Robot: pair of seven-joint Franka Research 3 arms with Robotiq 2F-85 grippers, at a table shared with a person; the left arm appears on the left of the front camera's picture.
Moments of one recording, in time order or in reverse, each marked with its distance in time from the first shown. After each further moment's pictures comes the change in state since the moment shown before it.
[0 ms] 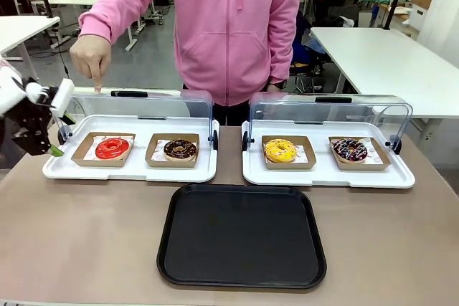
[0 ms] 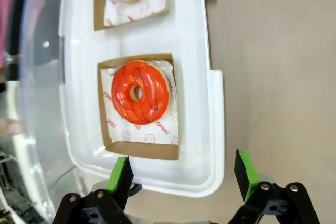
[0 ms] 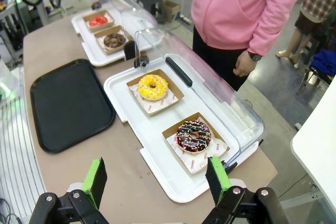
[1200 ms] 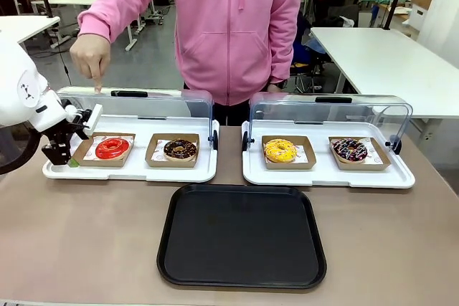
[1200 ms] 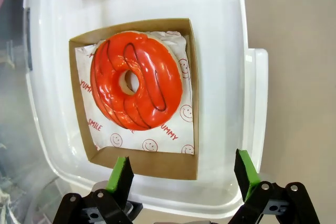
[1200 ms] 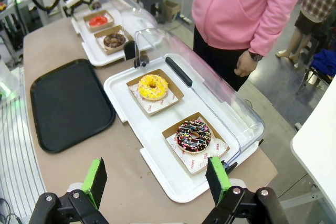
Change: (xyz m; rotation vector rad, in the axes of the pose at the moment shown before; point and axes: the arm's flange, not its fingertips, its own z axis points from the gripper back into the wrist) left arm -0.011 0.030 -0.077 -0.069 0.124 0.013; right arm 0.000 0.000 0.000 0.000 0.001 0.000
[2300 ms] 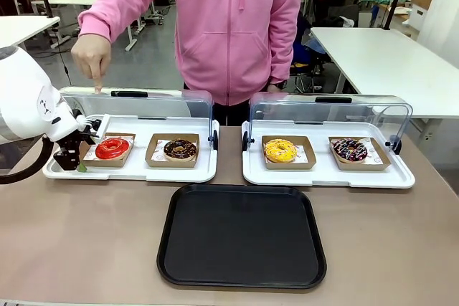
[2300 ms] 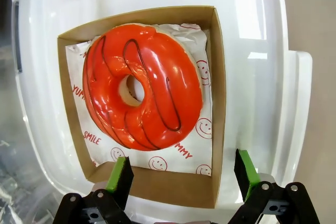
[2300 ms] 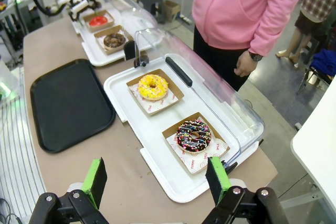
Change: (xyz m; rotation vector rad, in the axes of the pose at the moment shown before) left arm 0.000 0.008 -0.038 0.027 0.026 -0.007; right arm 0.000 0.000 0.000 0.000 0.000 0.000
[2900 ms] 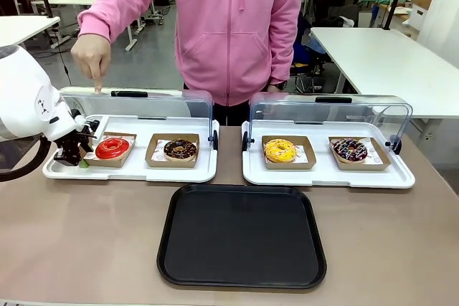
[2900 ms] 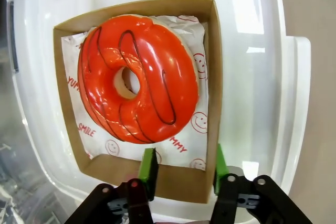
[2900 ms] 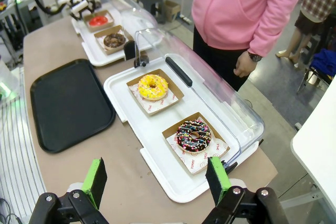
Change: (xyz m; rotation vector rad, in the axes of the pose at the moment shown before) left arm -0.004 0.002 0.002 -0.013 0.019 -0.032; right arm 0.000 0.000 0.000 0.000 0.000 0.000
